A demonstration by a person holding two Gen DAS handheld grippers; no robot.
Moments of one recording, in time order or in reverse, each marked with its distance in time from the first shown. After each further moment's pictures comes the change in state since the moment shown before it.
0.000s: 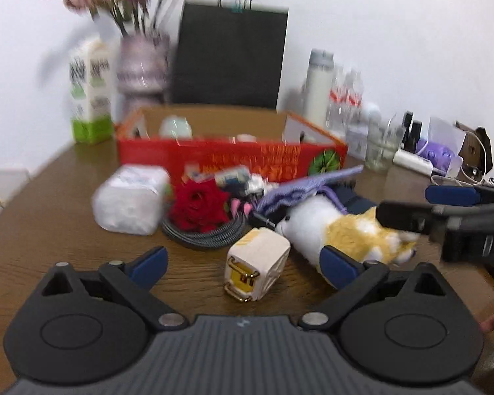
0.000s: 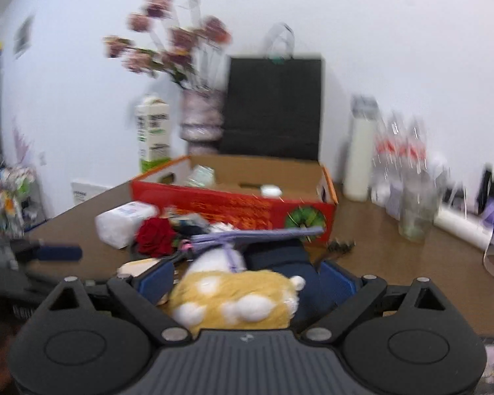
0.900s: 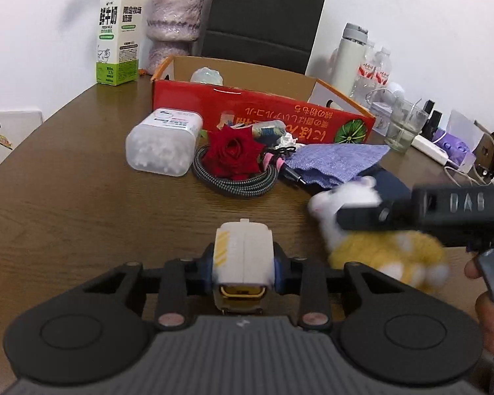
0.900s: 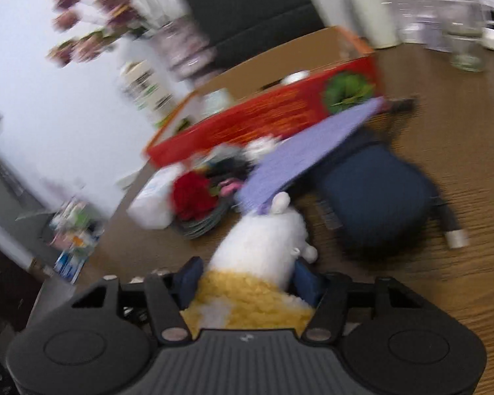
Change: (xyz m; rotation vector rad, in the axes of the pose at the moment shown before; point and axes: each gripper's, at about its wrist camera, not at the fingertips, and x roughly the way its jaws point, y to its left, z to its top) left arm -0.020 0.028 -0.012 -0.110 0.128 0.027; right arm 0.055 0.009 -0.012 0.295 0.330 0.316
